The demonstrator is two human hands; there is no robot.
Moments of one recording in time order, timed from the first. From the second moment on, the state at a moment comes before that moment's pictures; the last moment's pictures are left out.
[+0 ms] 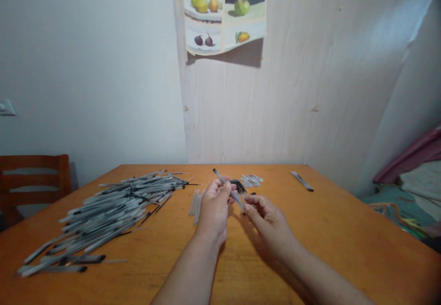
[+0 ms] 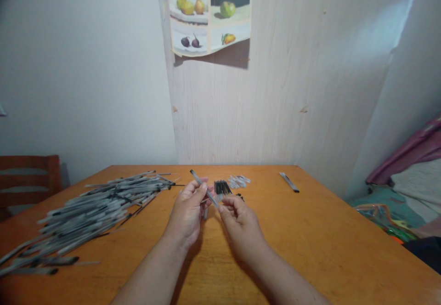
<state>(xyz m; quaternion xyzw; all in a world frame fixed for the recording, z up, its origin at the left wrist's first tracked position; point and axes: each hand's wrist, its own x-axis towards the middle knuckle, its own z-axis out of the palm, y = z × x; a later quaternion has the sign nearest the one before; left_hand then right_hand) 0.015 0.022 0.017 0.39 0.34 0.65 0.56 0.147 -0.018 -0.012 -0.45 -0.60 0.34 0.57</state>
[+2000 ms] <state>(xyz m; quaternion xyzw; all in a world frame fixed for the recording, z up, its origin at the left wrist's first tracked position) 0.023 0.007 0.000 0.76 0.48 0.41 -0.16 0.236 0.034 -0.010 -0.66 -0.55 0.09 0.50</state>
